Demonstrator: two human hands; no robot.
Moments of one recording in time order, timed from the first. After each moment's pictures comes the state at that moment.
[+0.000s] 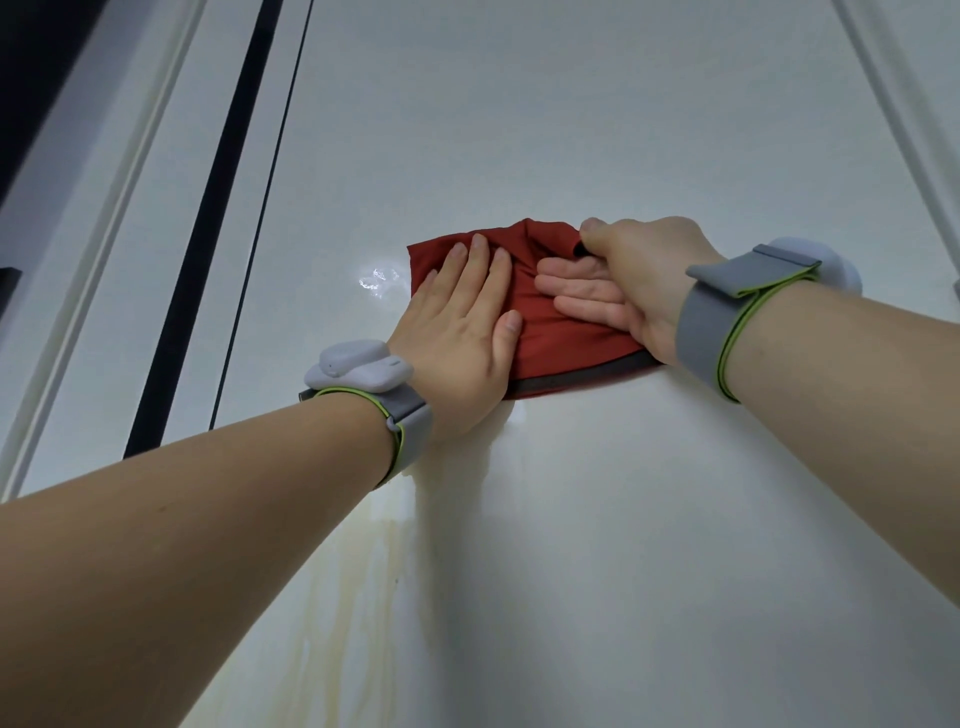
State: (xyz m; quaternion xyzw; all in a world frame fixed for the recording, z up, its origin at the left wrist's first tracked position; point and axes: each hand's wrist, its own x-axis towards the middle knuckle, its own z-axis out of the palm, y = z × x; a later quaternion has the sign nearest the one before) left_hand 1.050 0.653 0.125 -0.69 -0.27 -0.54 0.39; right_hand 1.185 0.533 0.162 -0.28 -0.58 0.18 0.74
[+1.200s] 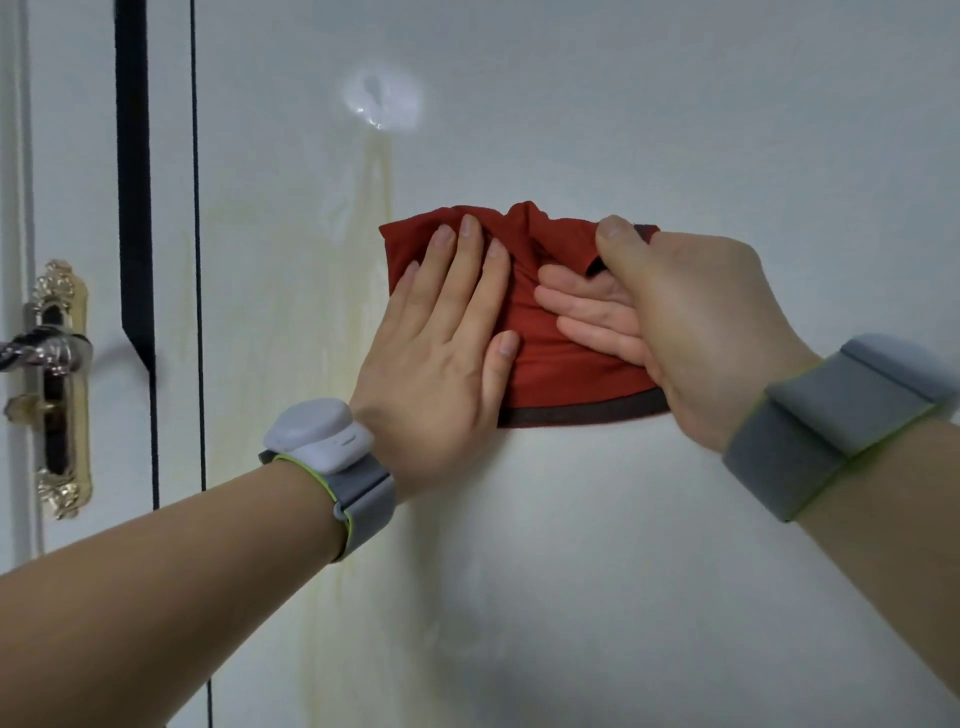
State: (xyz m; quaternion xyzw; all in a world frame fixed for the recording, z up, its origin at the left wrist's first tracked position) left_hand 1.041 0.648 -0.098 -0.71 -0.24 -0.52 0.39; right_hand 1.188 0.530 -0.050 -0.30 -0.53 0.28 0.74
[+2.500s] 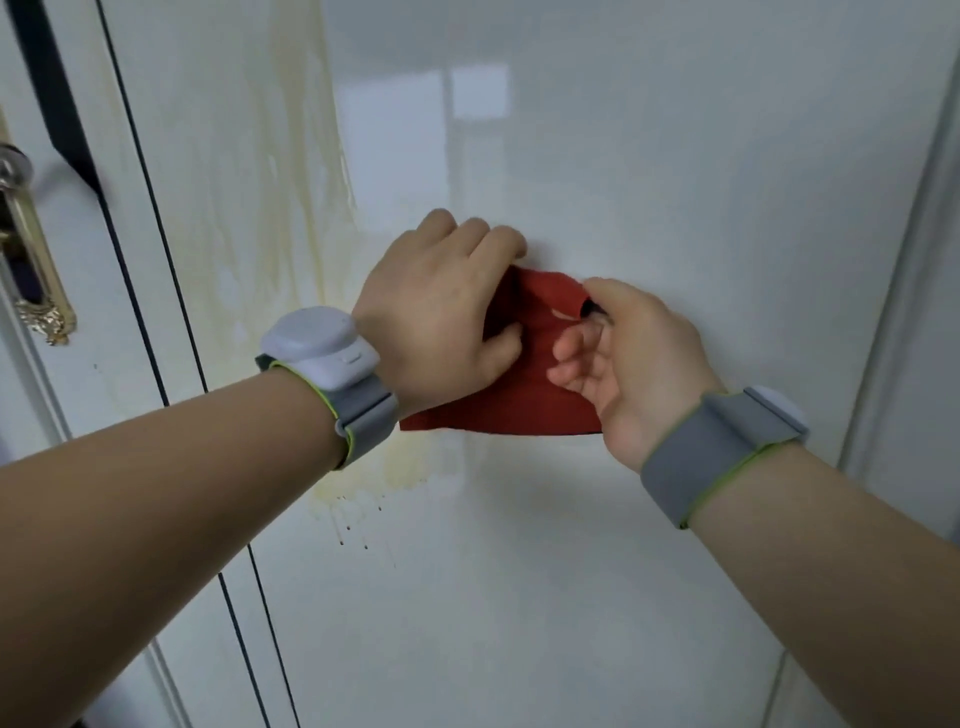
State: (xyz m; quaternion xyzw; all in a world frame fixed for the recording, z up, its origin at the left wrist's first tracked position) left_hand 1.054 0.560 -0.171 -0.84 -0.27 -0.38 0.30; right_hand 1.201 0.493 -0.193 -0.45 -0.34 0.38 0.74
